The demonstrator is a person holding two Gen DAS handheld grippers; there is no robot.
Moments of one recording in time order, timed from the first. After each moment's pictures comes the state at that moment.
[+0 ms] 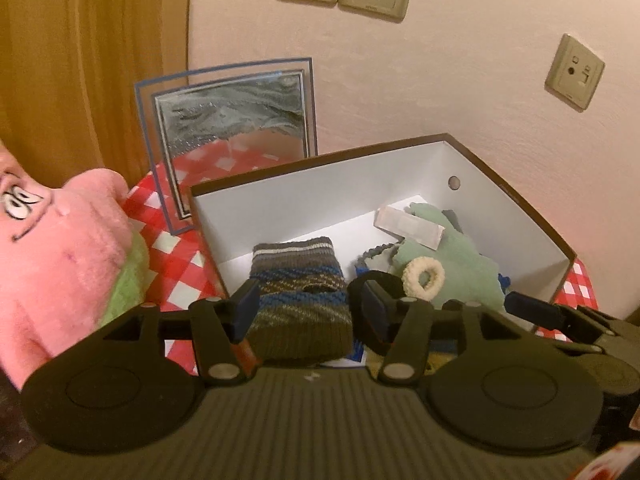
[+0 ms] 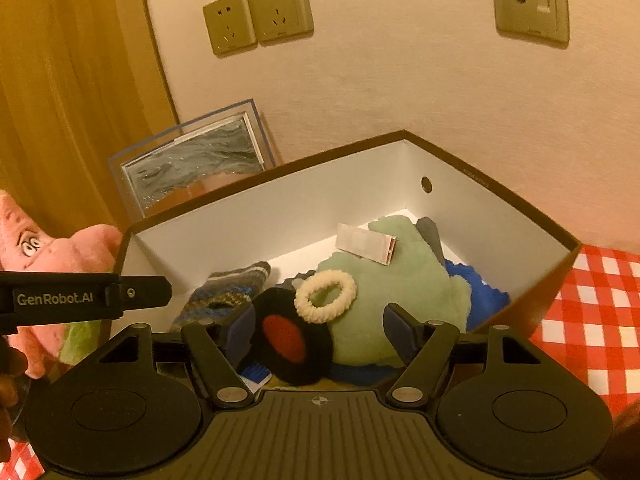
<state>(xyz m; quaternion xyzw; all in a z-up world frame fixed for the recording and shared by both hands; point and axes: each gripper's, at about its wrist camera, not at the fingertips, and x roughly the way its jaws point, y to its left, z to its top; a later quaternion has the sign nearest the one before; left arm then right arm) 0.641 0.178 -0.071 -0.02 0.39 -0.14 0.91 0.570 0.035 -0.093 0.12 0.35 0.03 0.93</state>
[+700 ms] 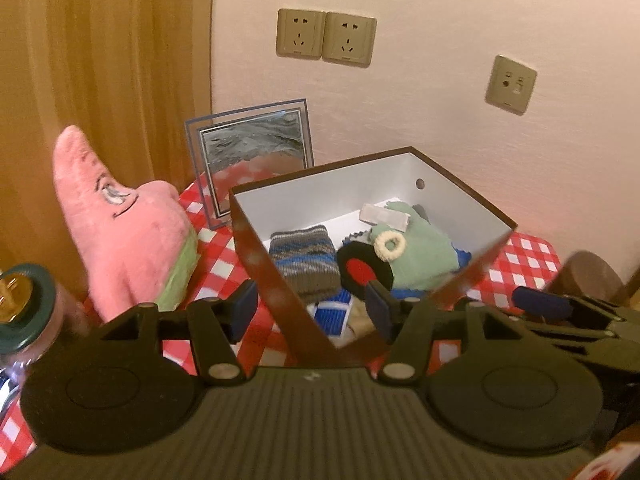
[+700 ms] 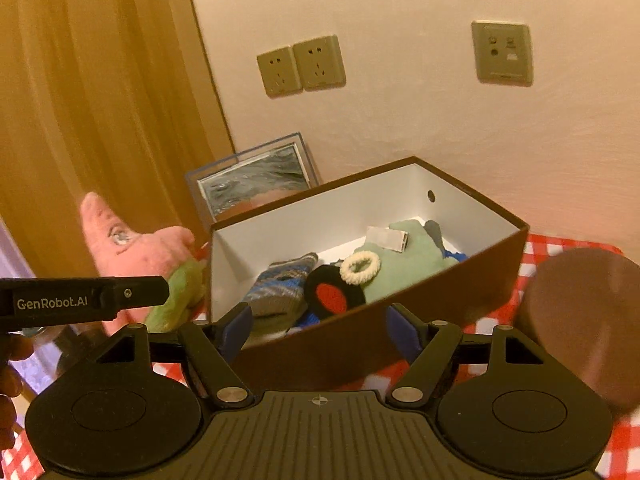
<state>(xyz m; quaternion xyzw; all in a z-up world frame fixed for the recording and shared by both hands) 0.514 0.205 -0.010 0.01 0.35 -0.14 0.93 0.446 0.047 -0.034 0.14 0.30 0.06 0.94</state>
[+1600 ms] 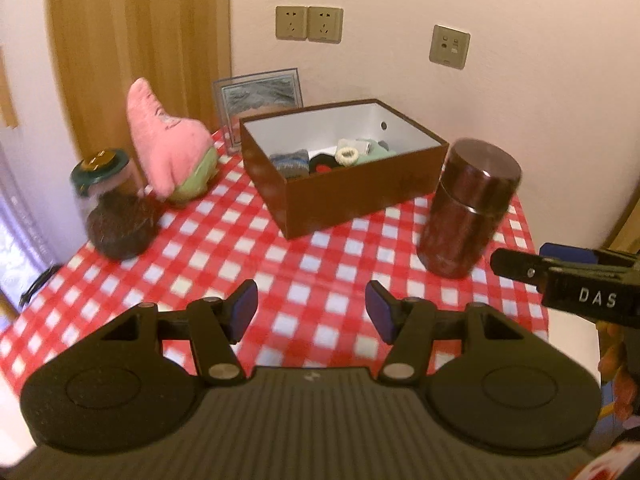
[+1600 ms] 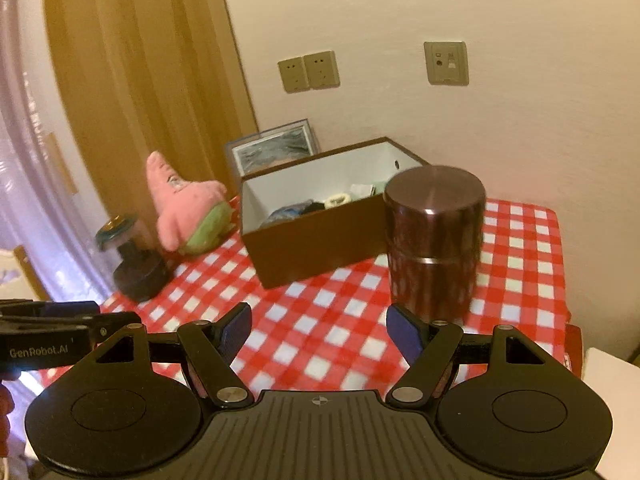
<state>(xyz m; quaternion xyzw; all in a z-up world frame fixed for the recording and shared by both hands) 0.275 0.184 0.010 0.02 0.36 -0.10 0.93 0.233 -0.014 -0.002 0.12 0.32 0.10 0.94</state>
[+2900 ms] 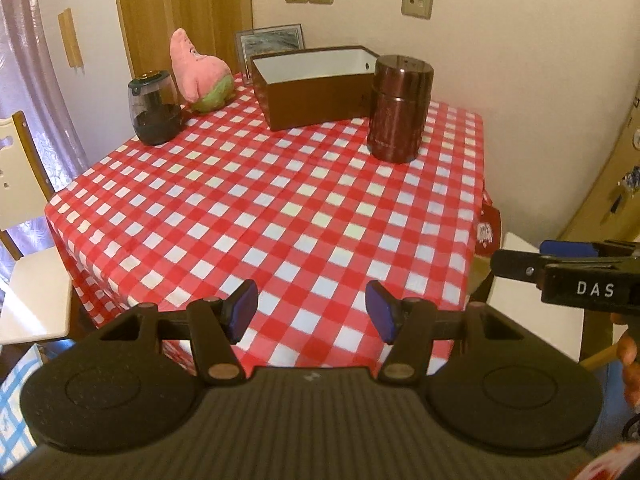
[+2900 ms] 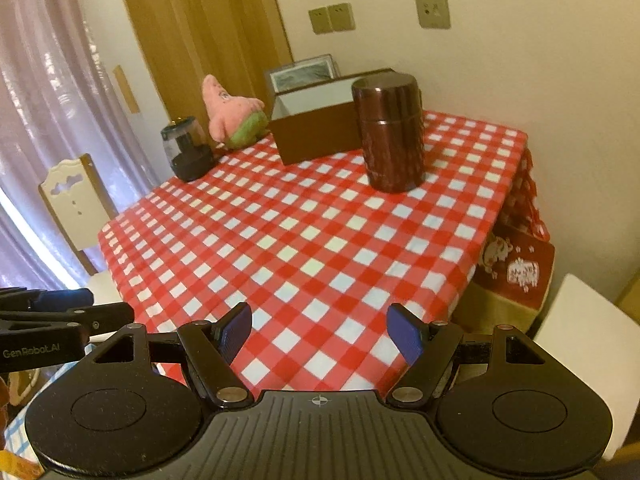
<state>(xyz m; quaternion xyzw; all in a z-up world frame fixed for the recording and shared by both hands) 0.006 0.067 0.009 0.01 0.40 -0.02 0.92 0.013 -0.108 -0.012 0.10 0.39 0.17 0.90</state>
